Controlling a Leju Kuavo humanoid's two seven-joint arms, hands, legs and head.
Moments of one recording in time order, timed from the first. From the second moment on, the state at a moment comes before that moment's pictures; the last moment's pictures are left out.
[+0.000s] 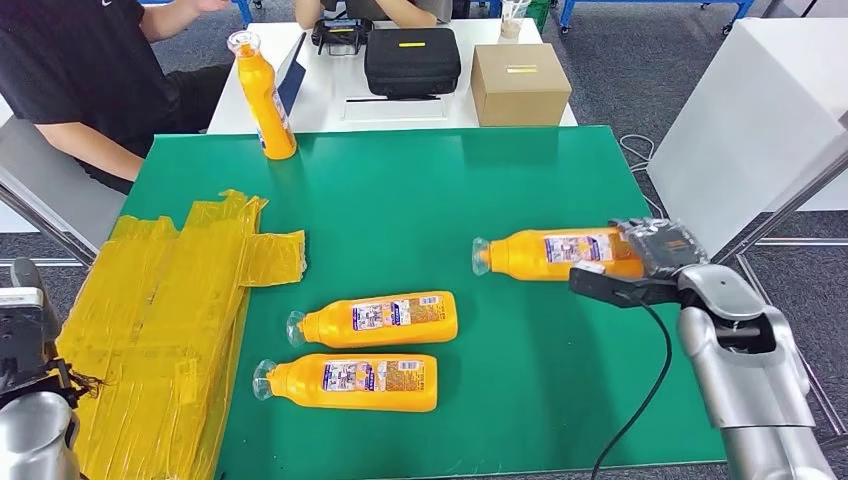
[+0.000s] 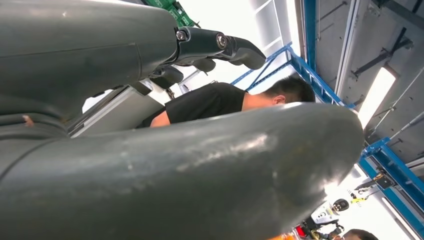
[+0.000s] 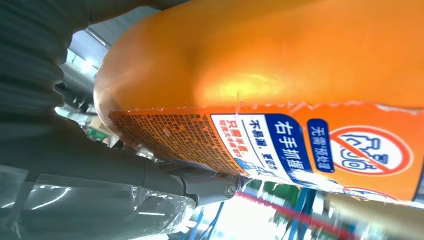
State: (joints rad) left arm -0.20 0.06 0.14 -1.61 -0.38 0.39 -0.33; right arm -0.29 -0.41 -0.04 -1.49 1.22 0.37 -0.11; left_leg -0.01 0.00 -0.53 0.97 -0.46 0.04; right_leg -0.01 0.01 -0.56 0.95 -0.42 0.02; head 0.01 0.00
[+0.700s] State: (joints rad) left arm -0.11 0.05 0.18 -1.70 -0.33 0.37 -0.35; right arm -0.45 -0.41 -0.15 -1.57 1.13 0.33 -0.14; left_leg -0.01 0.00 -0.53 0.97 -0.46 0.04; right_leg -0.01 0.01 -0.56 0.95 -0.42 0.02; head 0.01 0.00
